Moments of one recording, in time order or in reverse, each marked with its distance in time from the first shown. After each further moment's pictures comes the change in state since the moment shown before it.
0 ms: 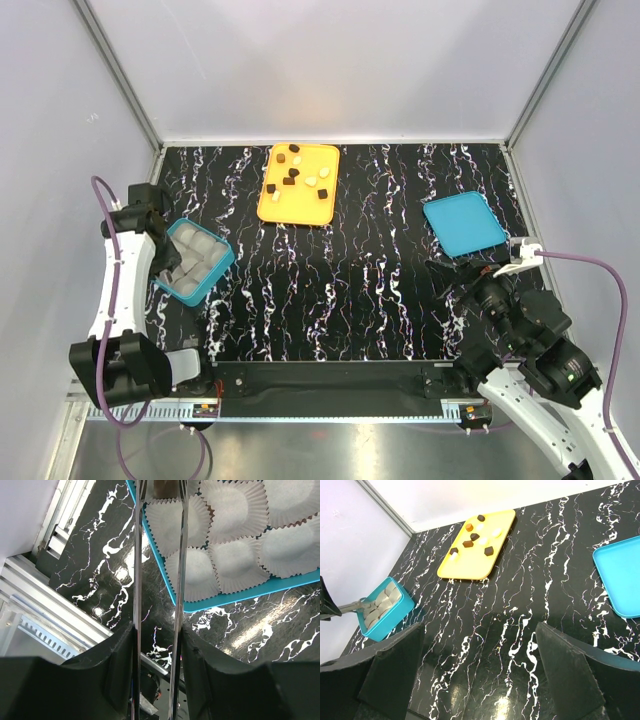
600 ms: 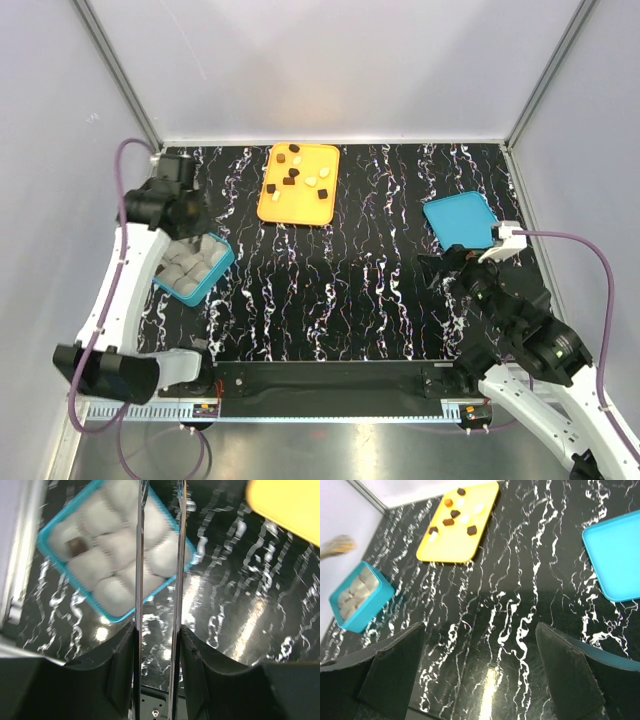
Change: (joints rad) left arm -0.274 -0.013 0.262 0.000 0.098 0.006; right arm 0.001 0.169 0.048 -0.048 0.020 0.002
